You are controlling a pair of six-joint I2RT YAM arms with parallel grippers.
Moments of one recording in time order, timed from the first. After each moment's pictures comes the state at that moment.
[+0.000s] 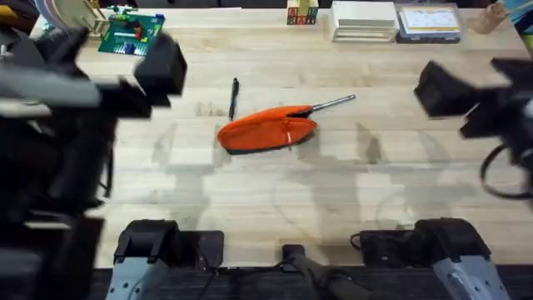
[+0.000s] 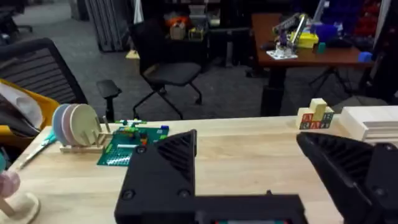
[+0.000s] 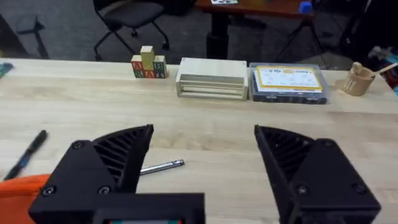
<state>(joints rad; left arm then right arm) -0.01 0.37 0.53 -0.16 0.00 0.00 0.00 0.35 0.59 -0.42 -0.03 0.01</state>
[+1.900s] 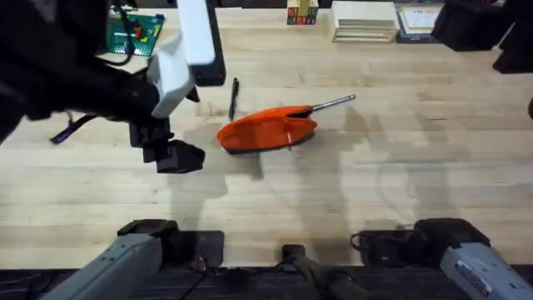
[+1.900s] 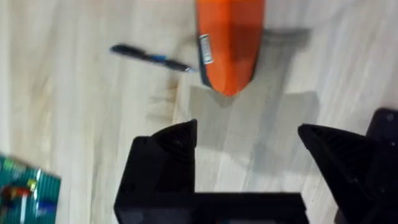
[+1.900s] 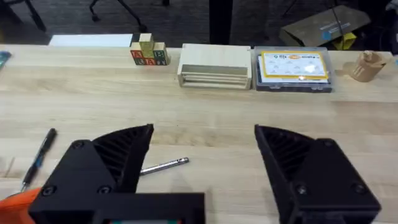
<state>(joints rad) -0.01 1.10 1.09 -1.28 0.40 1.35 0.00 0.77 1.01 -0.62 -0.03 0.03</state>
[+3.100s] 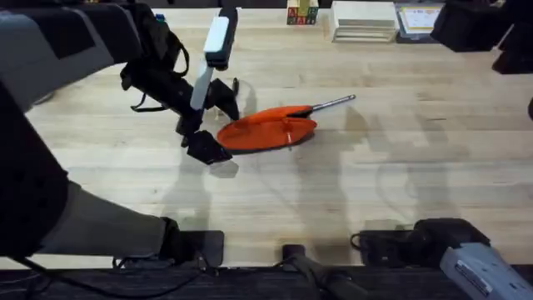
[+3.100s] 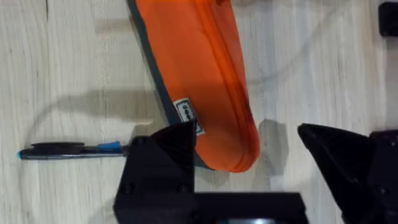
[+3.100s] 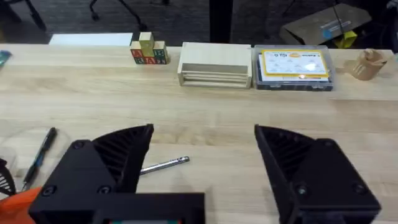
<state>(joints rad) -0.01 1.67 1.09 -1.22 0.69 1.62 0.00 0.77 1.01 -0.63 -0.03 0.03</state>
